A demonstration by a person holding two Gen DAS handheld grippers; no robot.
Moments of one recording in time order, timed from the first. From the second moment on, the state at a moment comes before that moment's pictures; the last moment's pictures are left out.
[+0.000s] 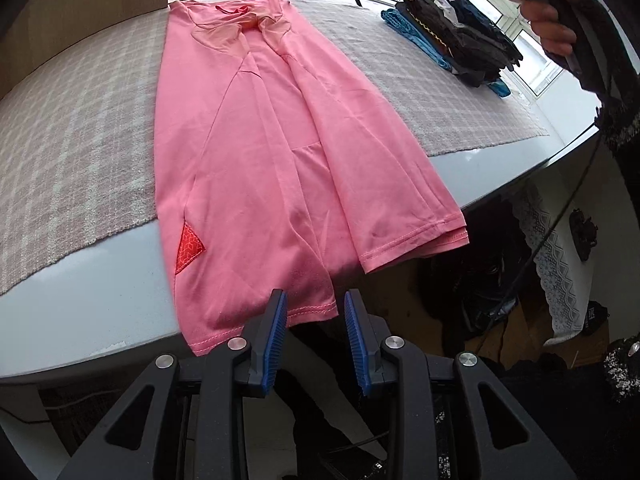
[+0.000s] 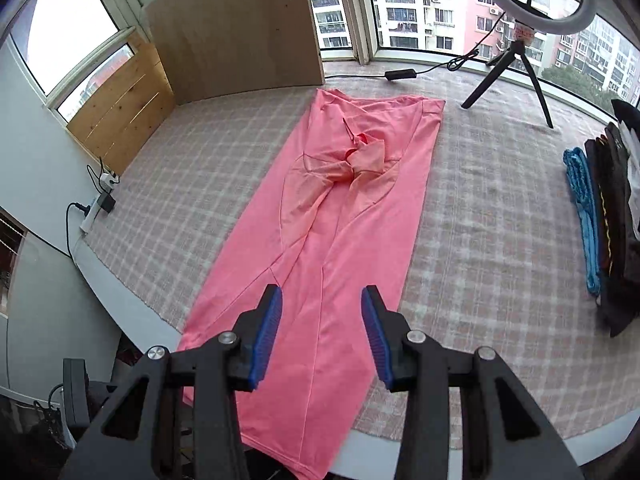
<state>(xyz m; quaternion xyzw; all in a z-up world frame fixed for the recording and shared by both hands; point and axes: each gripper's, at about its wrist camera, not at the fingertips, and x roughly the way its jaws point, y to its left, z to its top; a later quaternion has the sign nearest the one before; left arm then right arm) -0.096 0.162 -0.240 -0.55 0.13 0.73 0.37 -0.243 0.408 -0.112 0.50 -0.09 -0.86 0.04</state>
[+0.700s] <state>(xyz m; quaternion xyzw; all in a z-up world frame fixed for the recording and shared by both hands) -0.123 0.200 -0.255 -0.62 0.04 0.76 0.21 -0.591 0.441 -0.244 0.60 0.04 -0.79 0.11</state>
